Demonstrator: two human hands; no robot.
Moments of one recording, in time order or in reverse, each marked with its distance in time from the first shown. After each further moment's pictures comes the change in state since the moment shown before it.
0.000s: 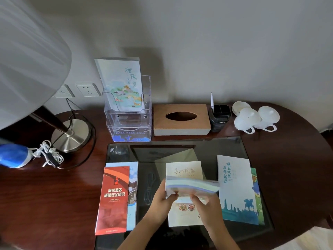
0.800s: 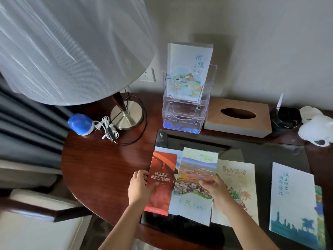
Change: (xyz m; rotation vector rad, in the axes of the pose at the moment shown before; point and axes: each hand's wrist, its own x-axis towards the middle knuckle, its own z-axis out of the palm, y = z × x) left_hand -0.033 -0.067 -0.195 0.748 0.679 -0.206; right_hand 0.036 0.004 0.111 -0.145 -0.346 0.308
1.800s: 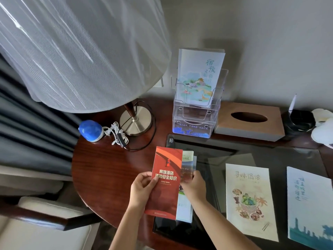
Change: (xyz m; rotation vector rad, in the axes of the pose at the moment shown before) left_hand 0.011 -0.014 -0.034 -0.921 -0.120 -0.127; right_hand 0.003 -0.024 0.121 -0.266 0.240 -0.132
